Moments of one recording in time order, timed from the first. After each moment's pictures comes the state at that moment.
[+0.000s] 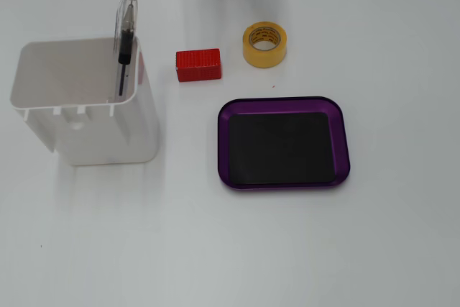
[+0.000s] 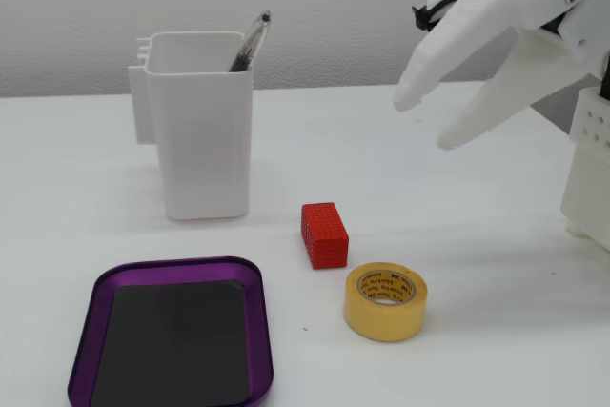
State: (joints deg) arm -6.6 176.3 142.6 72.7 -13.6
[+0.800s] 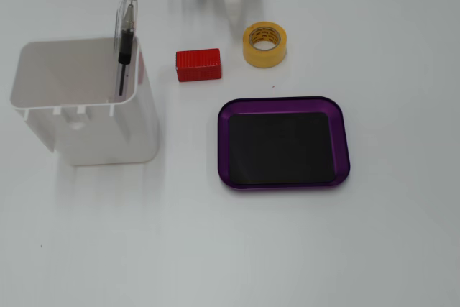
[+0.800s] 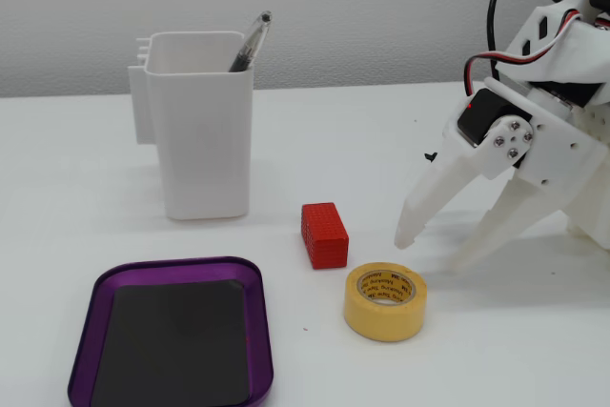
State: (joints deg) arm 1.0 192.2 173.5 72.6 -0.7
